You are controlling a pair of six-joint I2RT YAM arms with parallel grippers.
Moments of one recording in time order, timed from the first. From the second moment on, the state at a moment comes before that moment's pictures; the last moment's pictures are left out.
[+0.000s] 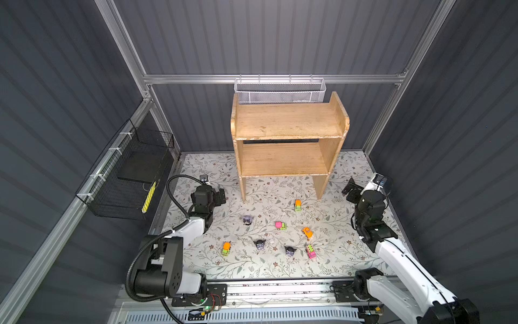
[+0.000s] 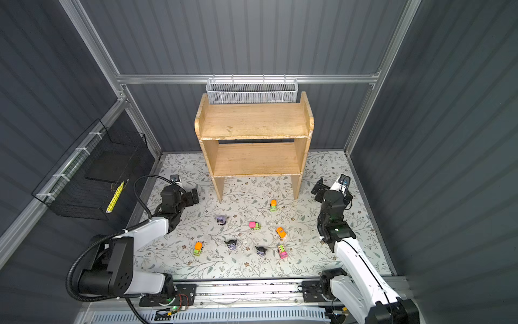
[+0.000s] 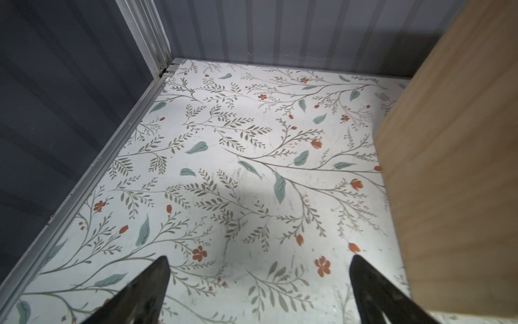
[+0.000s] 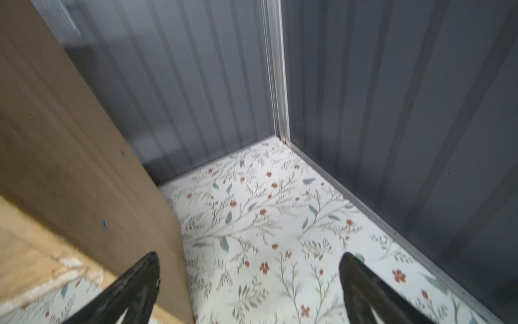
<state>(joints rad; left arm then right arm) -0.17 1.38 0.60 0.27 -0.24 -0.12 0.20 0.90 0.55 0.07 0.53 0.32</state>
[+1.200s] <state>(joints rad) -0.83 0.96 0.57 -0.36 -0.62 -0.57 1.10 0.93 0.74 -0.75 0.64 0.84</state>
